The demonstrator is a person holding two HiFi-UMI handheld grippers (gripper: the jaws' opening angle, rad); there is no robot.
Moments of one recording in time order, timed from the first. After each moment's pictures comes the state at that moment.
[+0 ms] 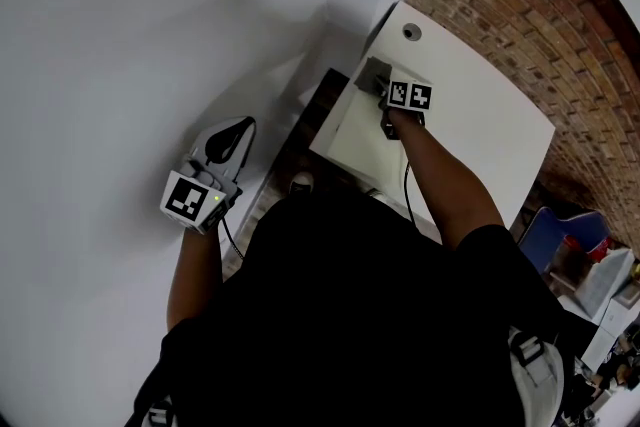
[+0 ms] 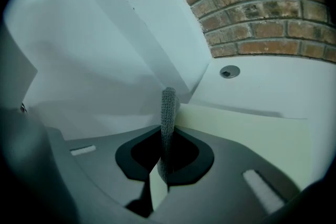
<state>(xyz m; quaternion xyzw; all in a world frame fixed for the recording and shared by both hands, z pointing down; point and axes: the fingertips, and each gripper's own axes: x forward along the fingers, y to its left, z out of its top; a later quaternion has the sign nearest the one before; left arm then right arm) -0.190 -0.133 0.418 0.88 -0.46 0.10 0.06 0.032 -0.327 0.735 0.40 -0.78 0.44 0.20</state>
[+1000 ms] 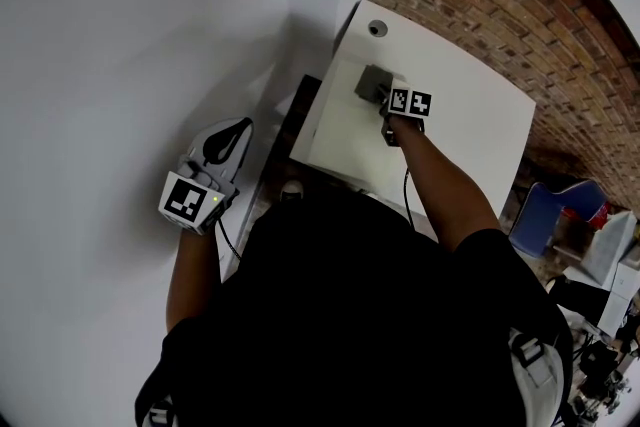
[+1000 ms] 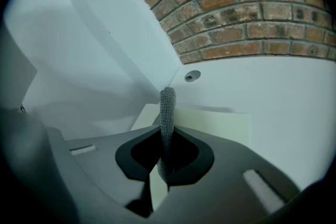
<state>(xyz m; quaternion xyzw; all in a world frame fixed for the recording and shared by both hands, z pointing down) -0.148 -0.161 0.419 0.91 -0.40 0.10 0.04 0.125 -0.314 0.741 0.47 -0.74 0.45 0.19</state>
